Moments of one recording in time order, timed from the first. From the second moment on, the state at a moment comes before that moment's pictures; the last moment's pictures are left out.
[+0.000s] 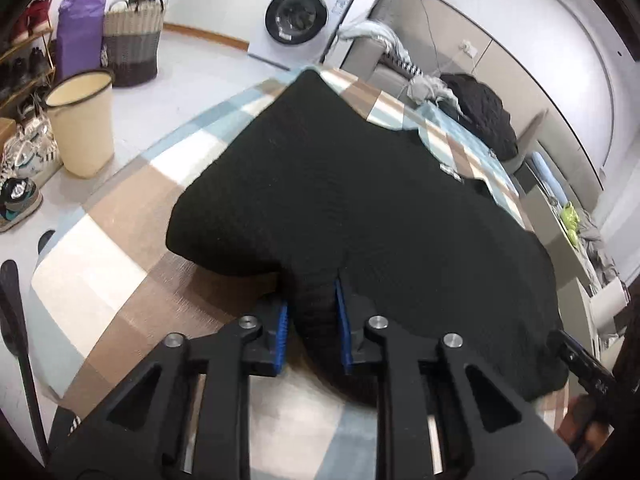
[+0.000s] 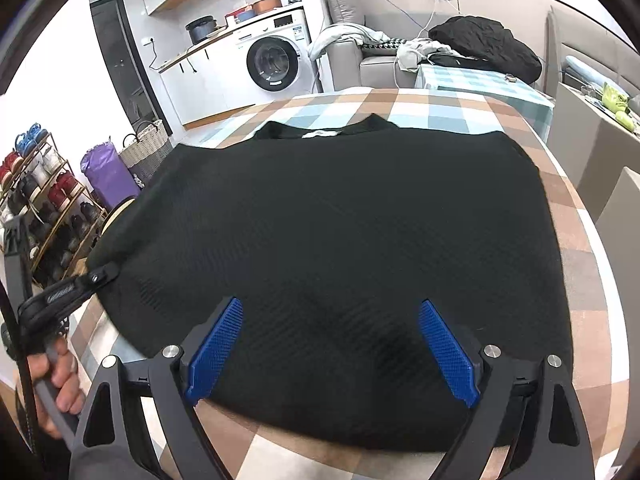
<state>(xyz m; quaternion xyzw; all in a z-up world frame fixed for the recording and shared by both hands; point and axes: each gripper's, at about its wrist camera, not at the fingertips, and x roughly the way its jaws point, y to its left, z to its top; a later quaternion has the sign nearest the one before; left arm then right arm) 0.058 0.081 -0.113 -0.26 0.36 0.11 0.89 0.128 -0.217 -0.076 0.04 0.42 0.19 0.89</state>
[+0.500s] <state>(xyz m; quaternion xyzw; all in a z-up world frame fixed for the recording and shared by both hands) 0.087 0.088 -0.108 -0.25 0.33 0.14 0.90 0.132 -0.221 -0.087 0.03 0.44 0.17 0.88</state>
